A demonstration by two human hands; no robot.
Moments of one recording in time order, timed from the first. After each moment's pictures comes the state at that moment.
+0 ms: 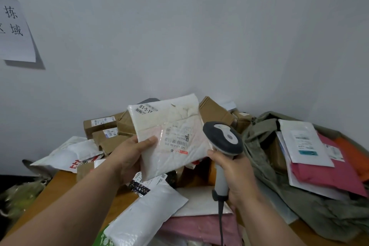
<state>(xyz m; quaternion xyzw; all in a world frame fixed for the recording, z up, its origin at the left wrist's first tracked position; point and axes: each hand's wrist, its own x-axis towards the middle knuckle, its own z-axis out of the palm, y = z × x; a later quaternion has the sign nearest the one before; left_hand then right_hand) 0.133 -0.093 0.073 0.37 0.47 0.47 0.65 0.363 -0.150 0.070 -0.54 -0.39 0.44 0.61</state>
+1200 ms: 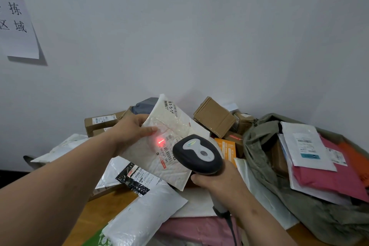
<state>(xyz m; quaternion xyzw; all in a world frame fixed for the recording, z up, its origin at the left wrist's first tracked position) 0.118 -0.064 0.116 0.57 0.55 0.34 0.51 0.358 -0.160 0.073 -0.56 -0.61 0.39 0.40</state>
